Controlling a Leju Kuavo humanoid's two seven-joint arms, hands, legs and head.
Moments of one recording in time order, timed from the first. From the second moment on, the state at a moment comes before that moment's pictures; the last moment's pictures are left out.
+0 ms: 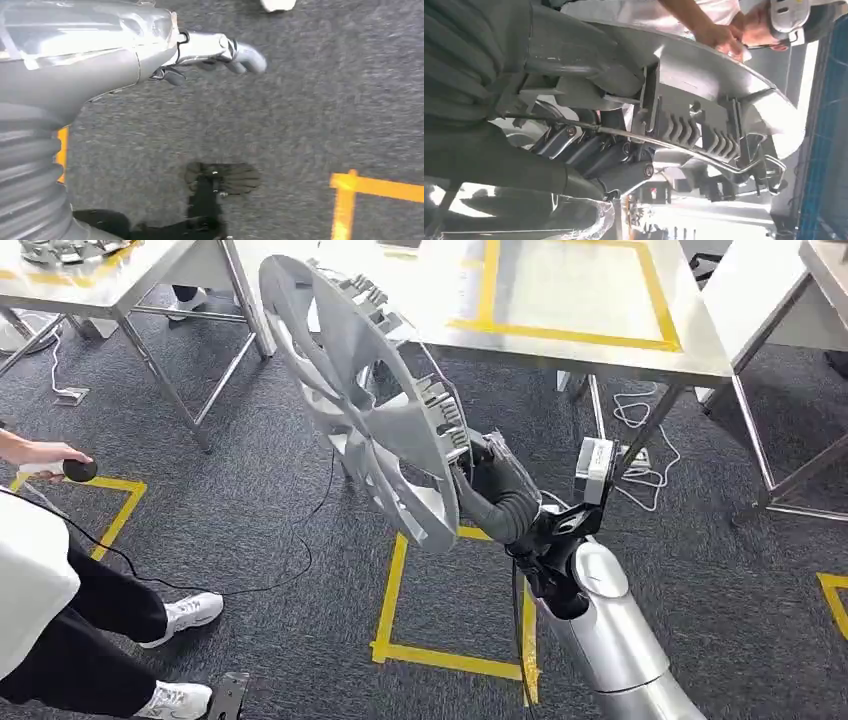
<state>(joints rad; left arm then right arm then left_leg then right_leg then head) 0.06 0.04 -0.32 -0.55 0.26 0.39 -0.07 -0.41 -0.03 0.46 -1.47 -0.53 0.44 -0.25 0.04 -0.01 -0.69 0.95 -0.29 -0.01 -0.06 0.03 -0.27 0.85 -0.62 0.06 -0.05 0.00</state>
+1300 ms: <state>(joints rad) 0.02 0.06 -0.34 -0.54 0.29 0.35 -0.08 -0.47 -0.02 0.44 -1.46 -0.53 0.41 -0.25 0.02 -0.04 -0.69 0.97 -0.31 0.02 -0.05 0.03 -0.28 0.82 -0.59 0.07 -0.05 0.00</state>
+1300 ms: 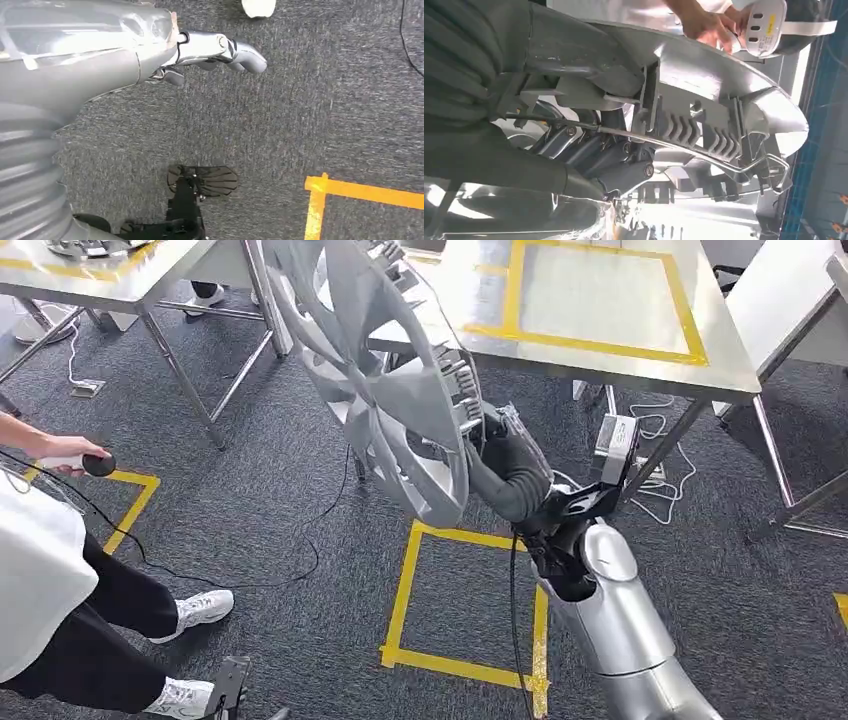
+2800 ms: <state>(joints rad) 0.02 0.07 -0.35 -0.51 0.34 0.35 -0.10 -0.49 0.00 0.41 -1.38 -0.51 0.34 -0.27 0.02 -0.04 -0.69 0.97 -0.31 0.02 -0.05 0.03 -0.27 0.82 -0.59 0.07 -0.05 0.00</state>
